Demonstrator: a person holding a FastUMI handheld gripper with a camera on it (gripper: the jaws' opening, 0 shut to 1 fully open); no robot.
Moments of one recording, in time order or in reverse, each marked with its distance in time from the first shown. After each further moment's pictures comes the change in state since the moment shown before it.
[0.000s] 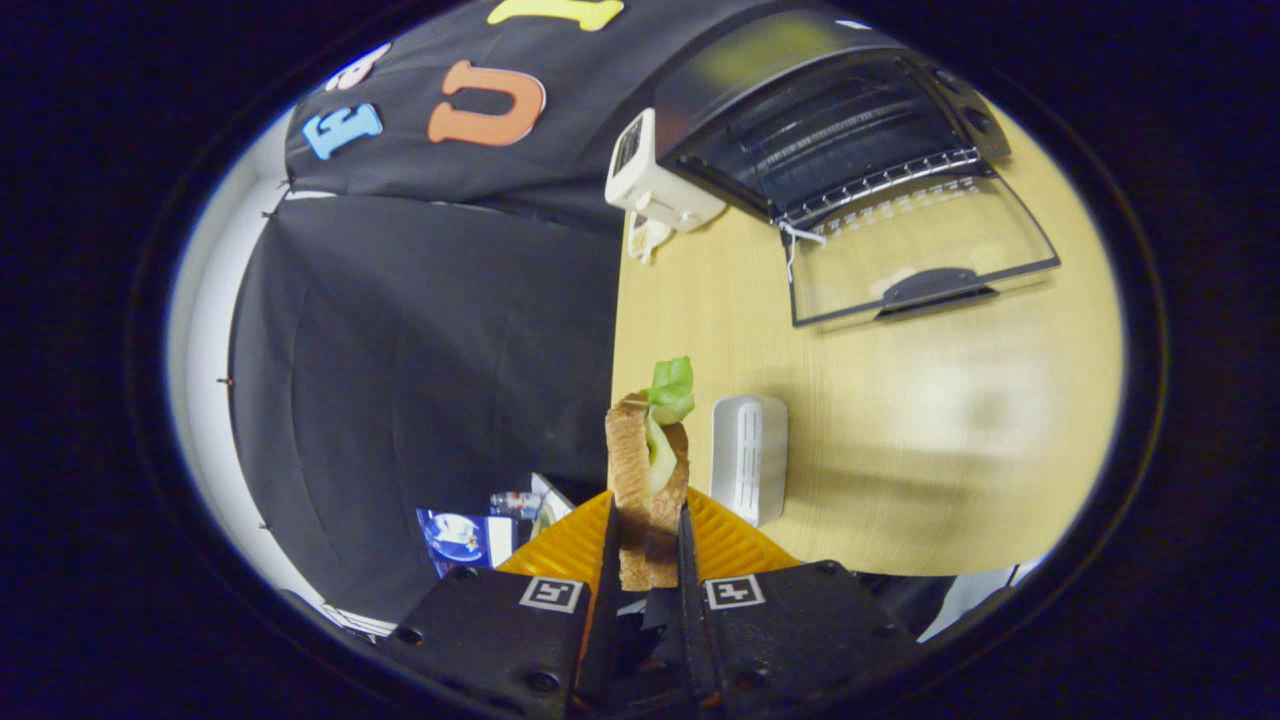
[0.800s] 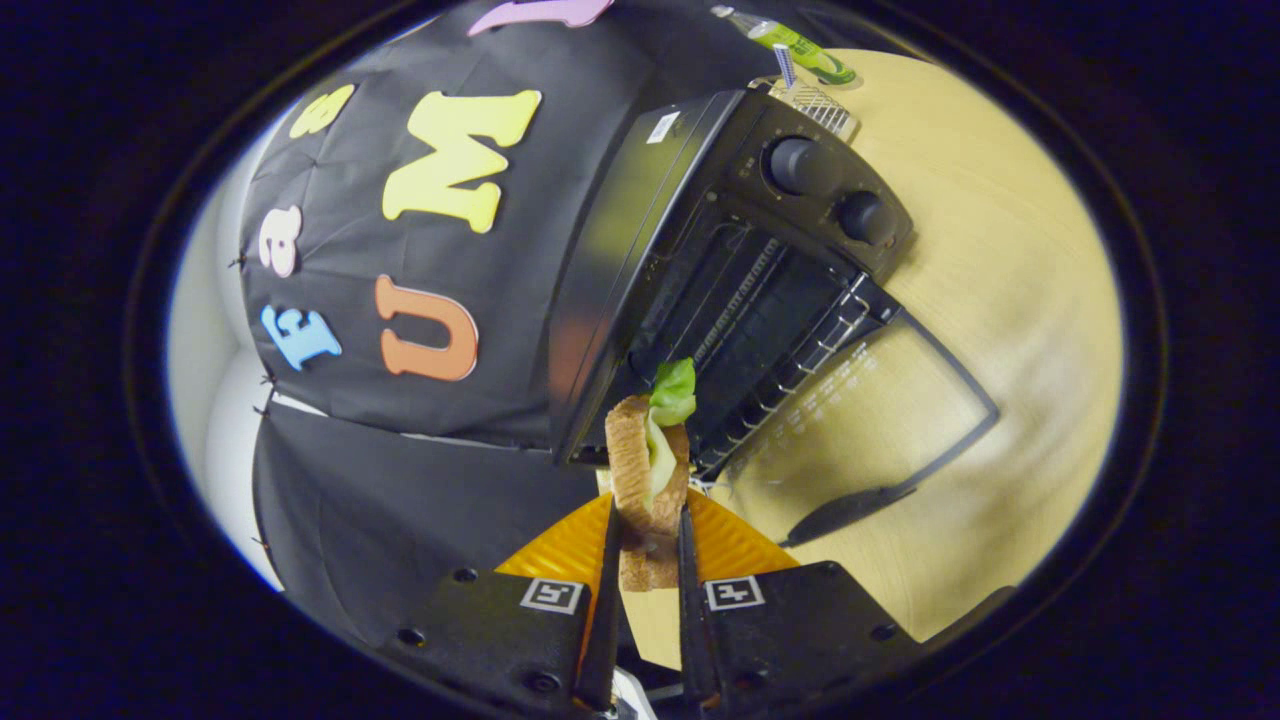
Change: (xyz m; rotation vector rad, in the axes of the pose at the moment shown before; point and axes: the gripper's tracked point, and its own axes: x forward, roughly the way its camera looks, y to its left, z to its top) arm -0.005 -0.095 0.187 0.268 -0.558 0.047
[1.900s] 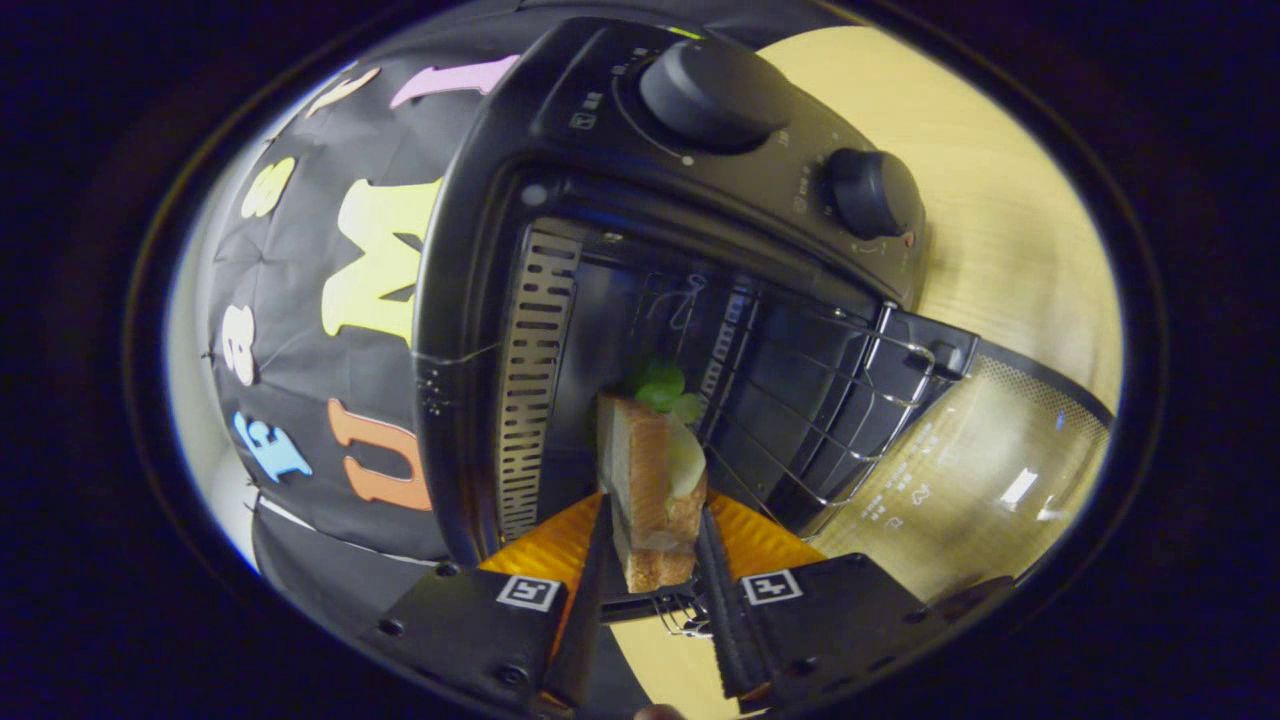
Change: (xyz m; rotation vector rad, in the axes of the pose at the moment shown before) arm 0.100 -0.035 0.059 0.119 -0.318 -0.041
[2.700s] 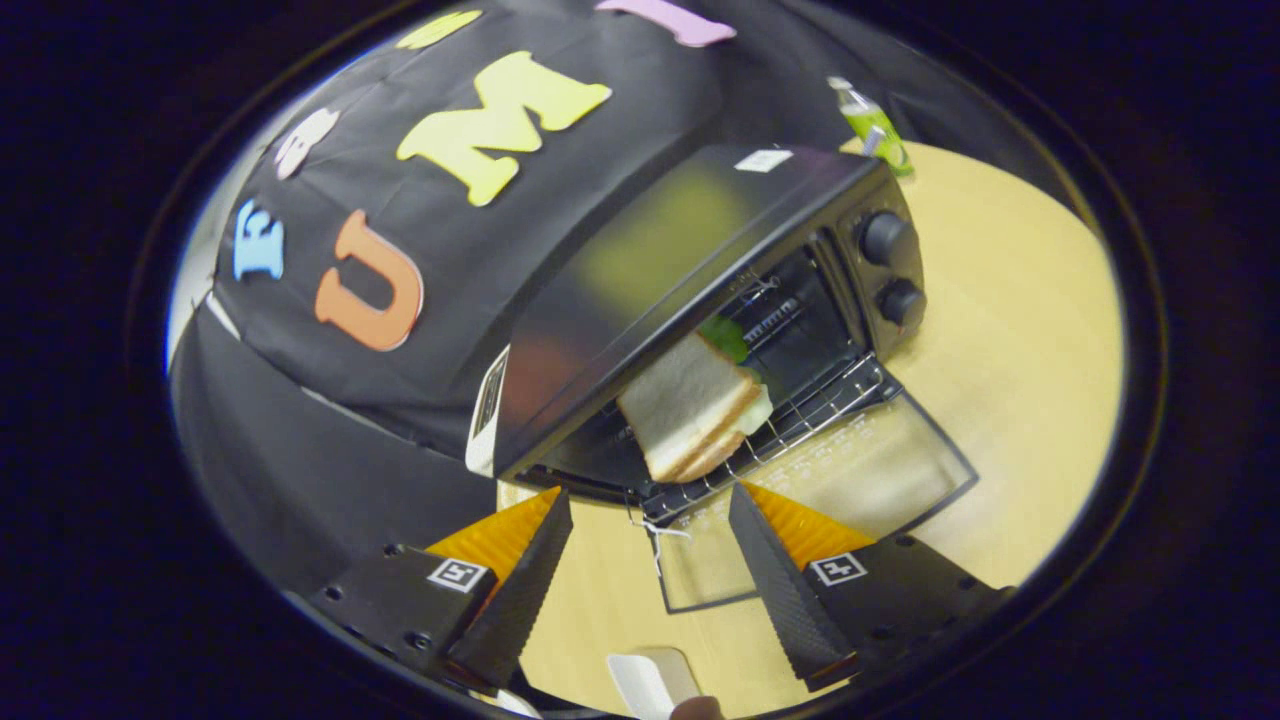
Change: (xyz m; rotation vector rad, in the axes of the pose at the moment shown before) arm -0.116 0.033 -0.054 -0.594 0.159 -0.210
